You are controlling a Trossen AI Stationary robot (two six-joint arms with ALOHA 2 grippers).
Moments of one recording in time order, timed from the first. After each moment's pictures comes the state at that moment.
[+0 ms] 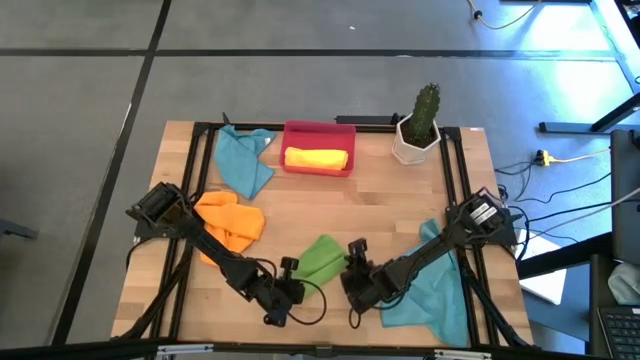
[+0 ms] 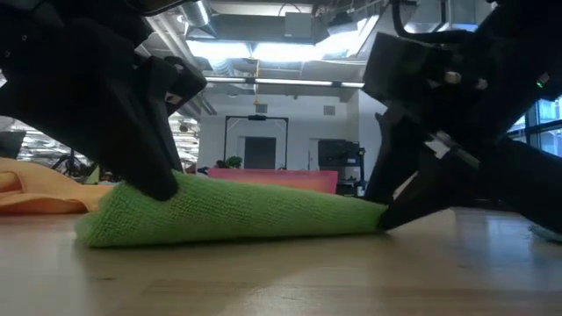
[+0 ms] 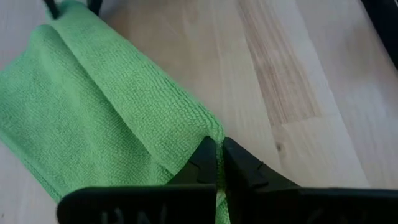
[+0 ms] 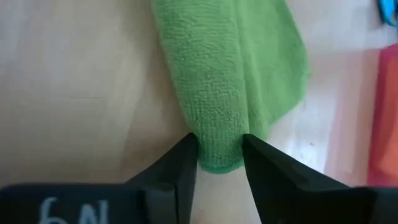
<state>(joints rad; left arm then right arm) -0.64 1.88 1.10 -0.19 -0.37 -0.34 0.59 2.02 1.19 -0.46 0.67 0.10</state>
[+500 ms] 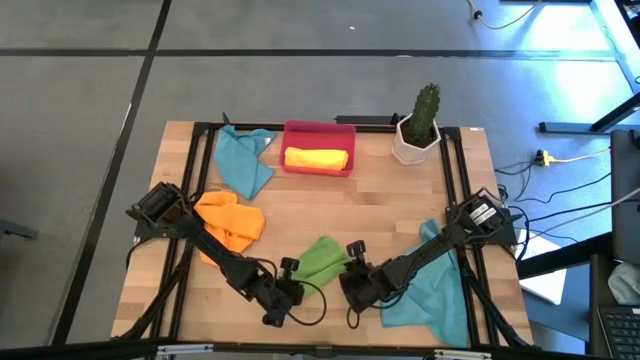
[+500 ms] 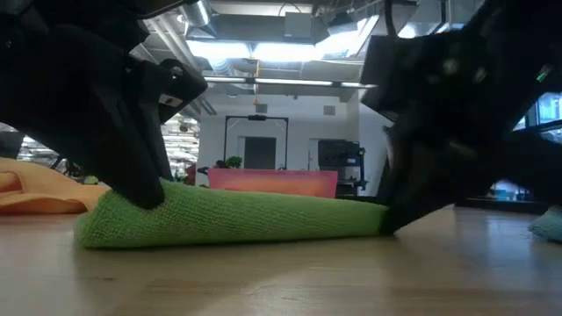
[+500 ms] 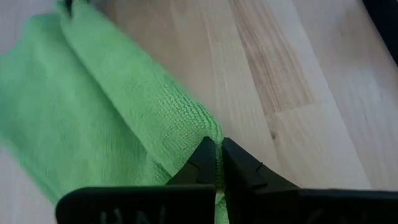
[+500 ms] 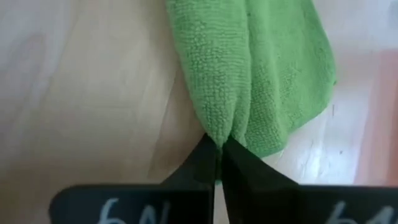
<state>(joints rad) -0.64 1.88 1.10 -0.21 -0.33 -0.30 0.59 2.02 1.20 -0.49 0.54 0.17</state>
